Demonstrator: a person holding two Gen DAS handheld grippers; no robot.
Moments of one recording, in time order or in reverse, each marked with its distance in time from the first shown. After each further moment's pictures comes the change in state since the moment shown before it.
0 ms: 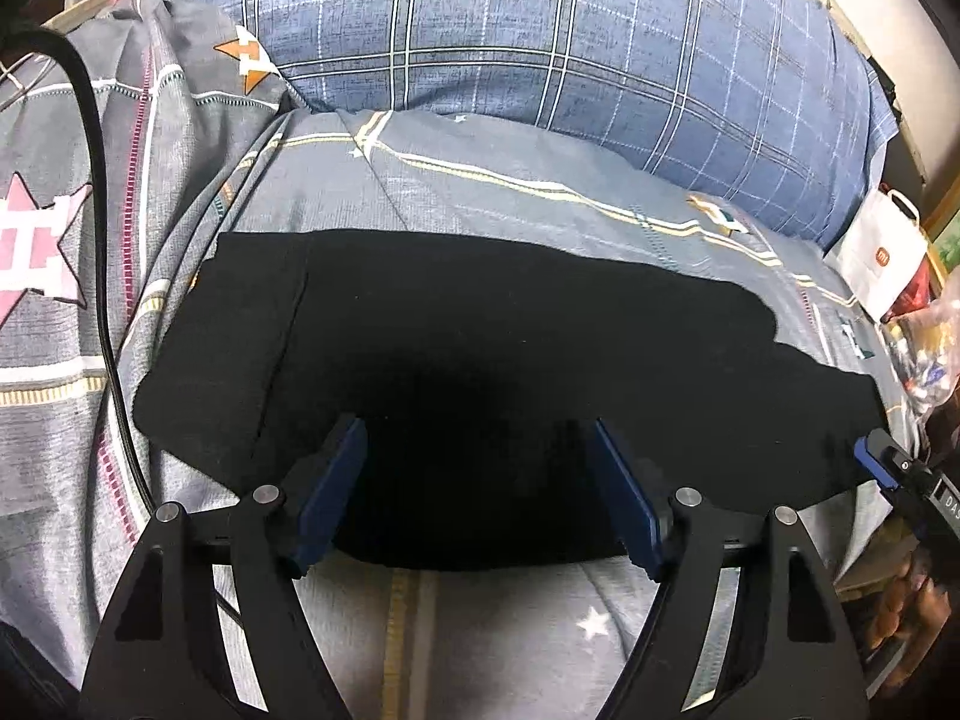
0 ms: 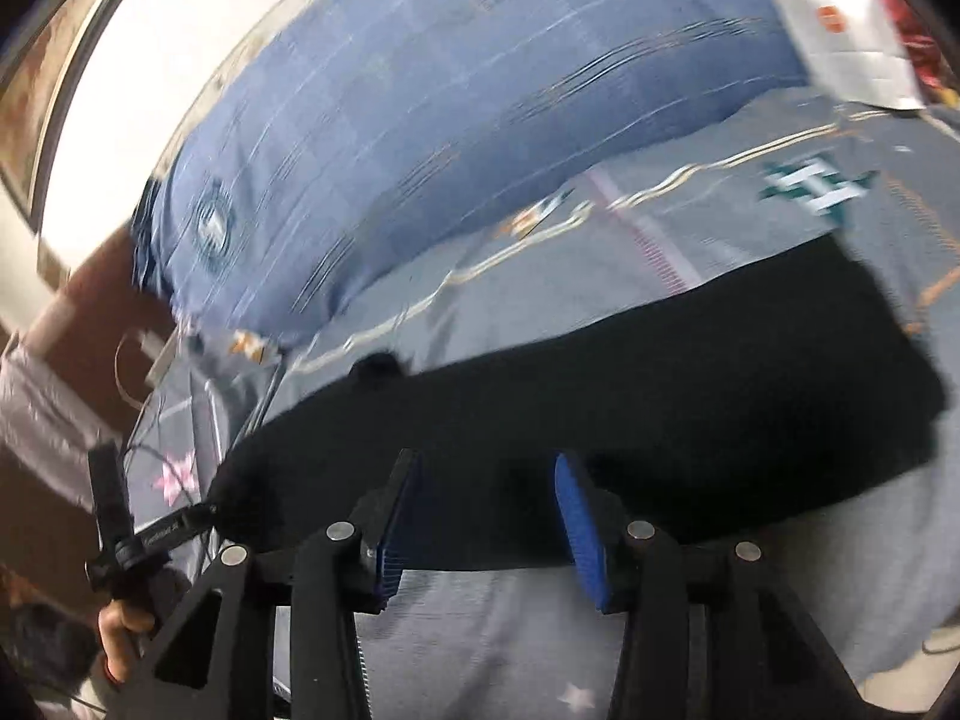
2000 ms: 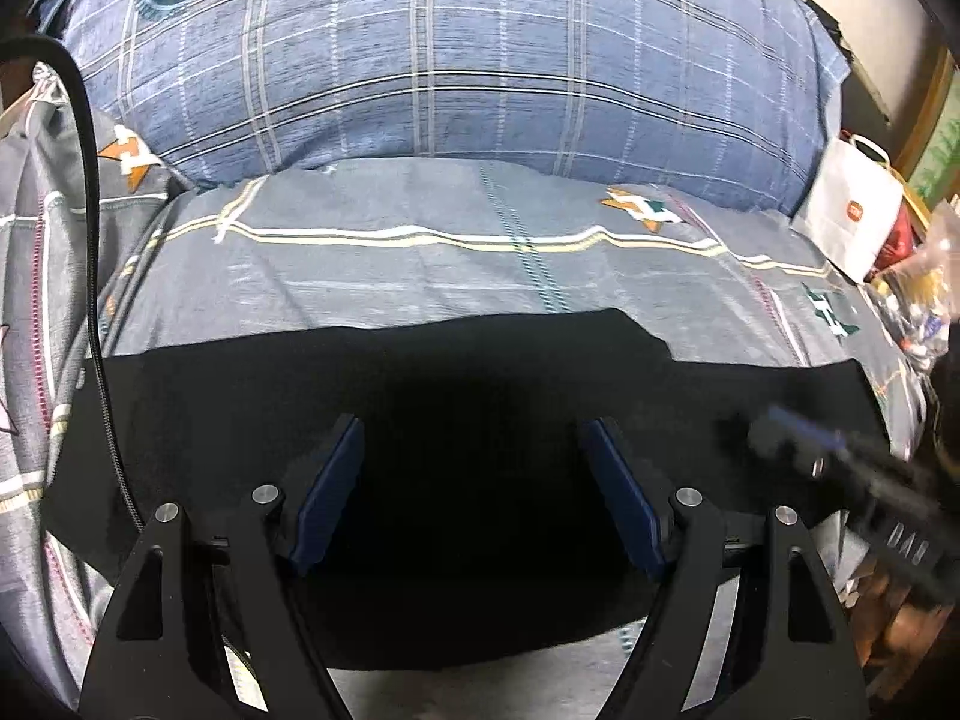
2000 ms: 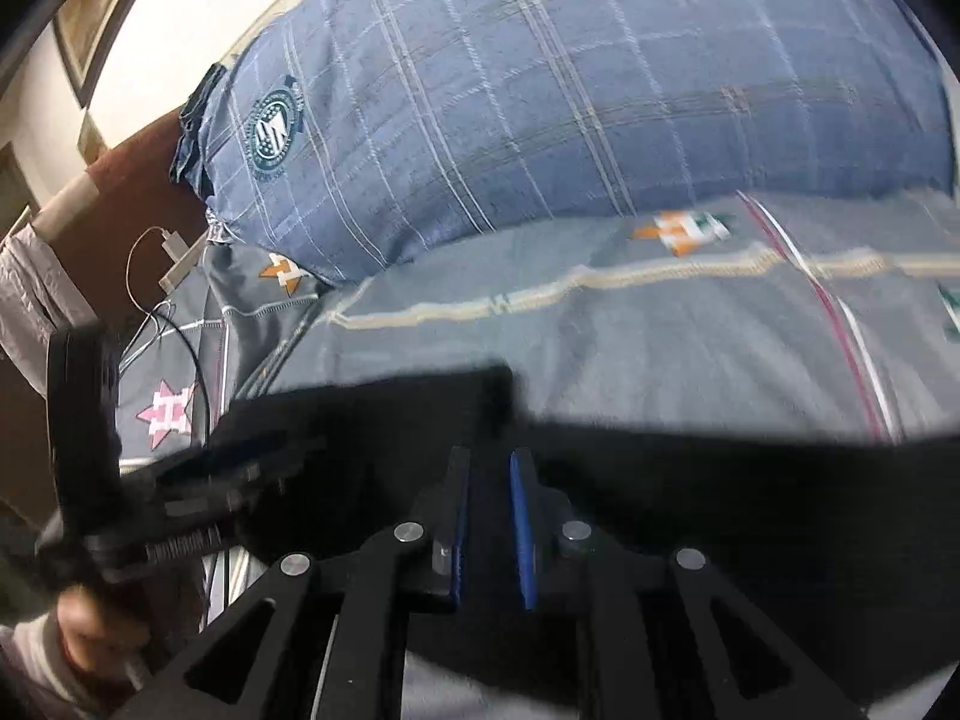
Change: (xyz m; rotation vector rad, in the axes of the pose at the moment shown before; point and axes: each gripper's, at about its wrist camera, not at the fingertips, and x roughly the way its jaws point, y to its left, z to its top) left arm 0.015 -0.091 0.020 0.156 -0.037 -0.027; right arm 0.050 0.061 0.006 -0.225 0.067 0.008
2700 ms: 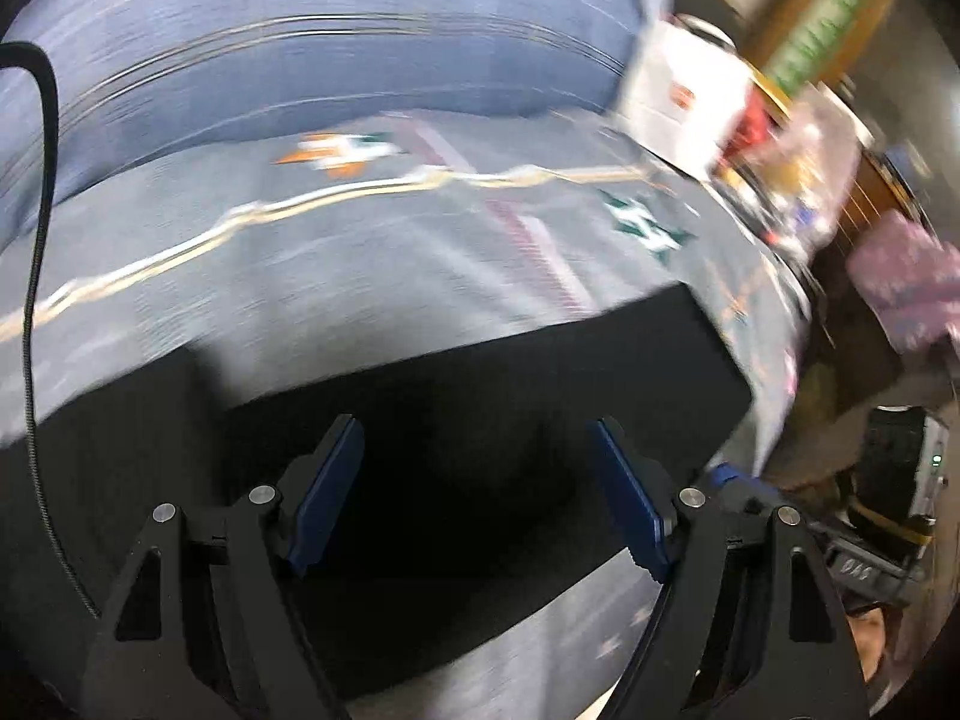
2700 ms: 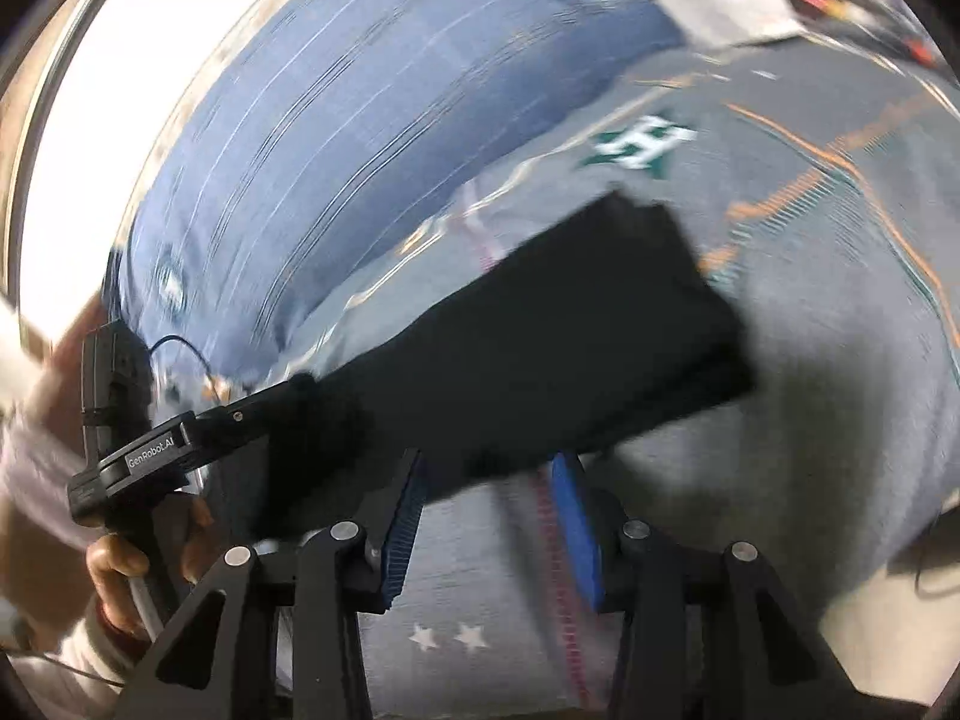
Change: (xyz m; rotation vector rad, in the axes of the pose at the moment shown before) left arm 0.041 -0.157 0.020 0.261 0.189 -0.368; right arm -0.118 -0.149 -0.102 0.448 -0.154 -0.053
